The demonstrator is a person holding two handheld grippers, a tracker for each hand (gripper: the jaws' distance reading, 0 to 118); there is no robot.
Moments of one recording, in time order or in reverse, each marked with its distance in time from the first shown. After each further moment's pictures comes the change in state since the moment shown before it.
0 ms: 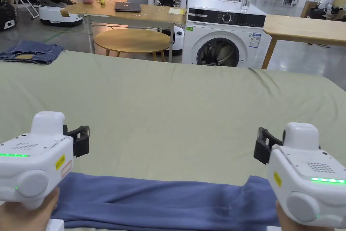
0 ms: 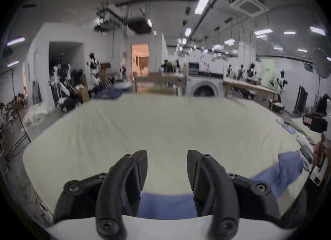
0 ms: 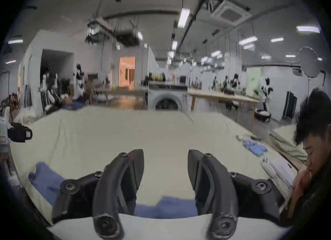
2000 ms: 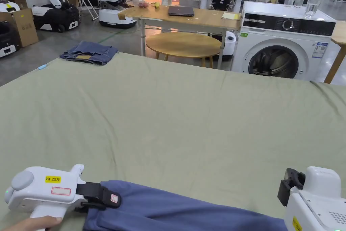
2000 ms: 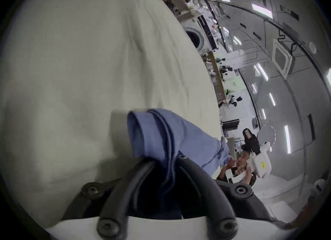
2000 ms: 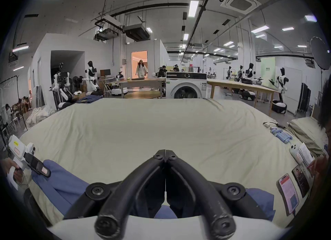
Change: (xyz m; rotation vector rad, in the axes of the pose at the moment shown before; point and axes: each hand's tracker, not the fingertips) left arm -0.141 -0.107 -0.082 -0.754 -0.619 0.729; right arm -0.050 -0.047 -0.053 -0.164 0.136 -0.023
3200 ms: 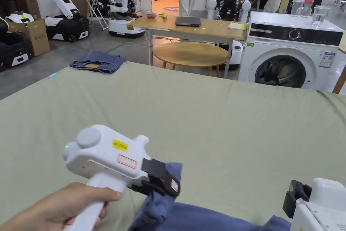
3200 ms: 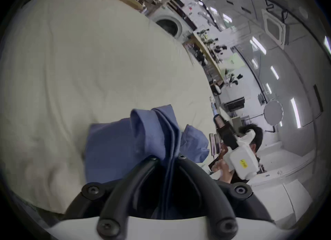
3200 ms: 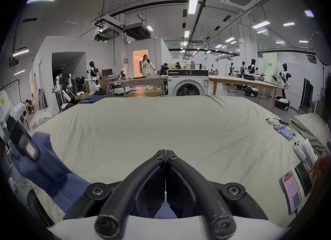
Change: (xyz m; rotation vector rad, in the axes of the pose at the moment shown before) left arm 0.180 0.002 -0.057 -0.150 0.082 -0.183; right arm 0.010 -0.001 0.002 -0.020 0.026 -0.027
